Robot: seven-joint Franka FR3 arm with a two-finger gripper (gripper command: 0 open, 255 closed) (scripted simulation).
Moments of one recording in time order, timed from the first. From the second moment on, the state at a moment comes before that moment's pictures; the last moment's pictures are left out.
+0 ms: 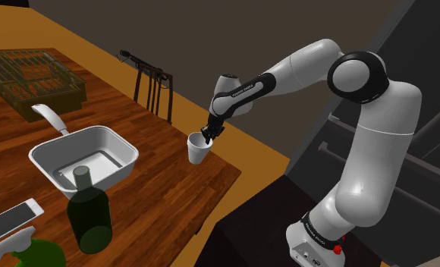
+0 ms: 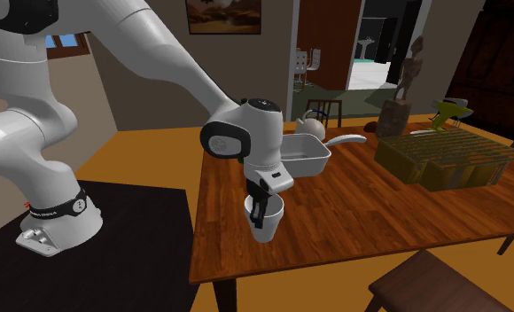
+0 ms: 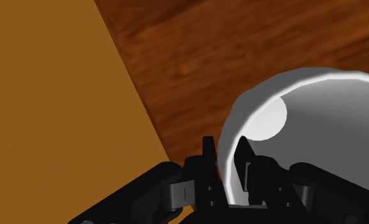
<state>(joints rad) 0.04 0.39 0.03 -2.09 0.02 2.46 0.13</state>
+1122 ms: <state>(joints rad) 0.04 0.30 0.04 -2.08 0.03 2.36 0.13</state>
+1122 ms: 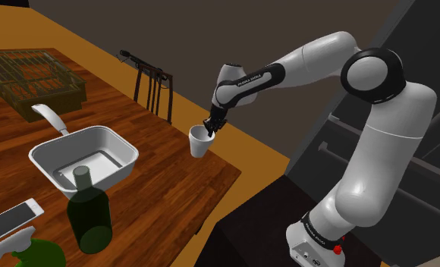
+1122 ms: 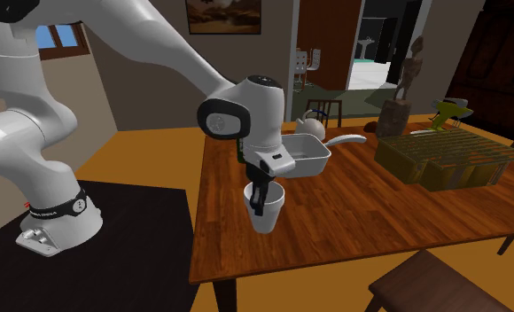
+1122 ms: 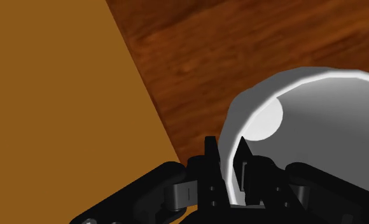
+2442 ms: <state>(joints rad) 0.04 0.15 0.04 -1.99 0.03 2.12 0.14</state>
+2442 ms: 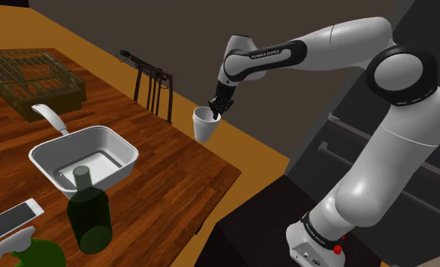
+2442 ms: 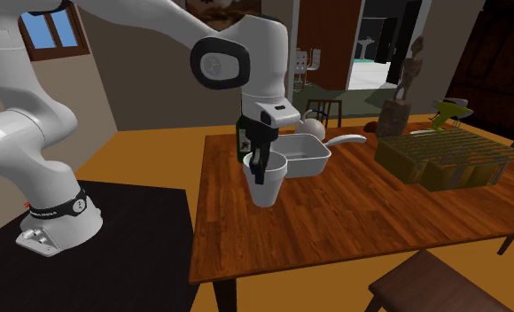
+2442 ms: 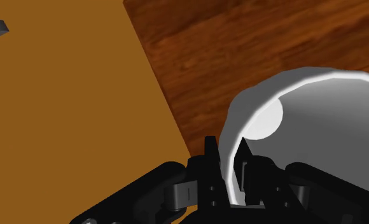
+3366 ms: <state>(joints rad) 0.04 0.09 0.04 -1.87 0.03 1.94 0.14</state>
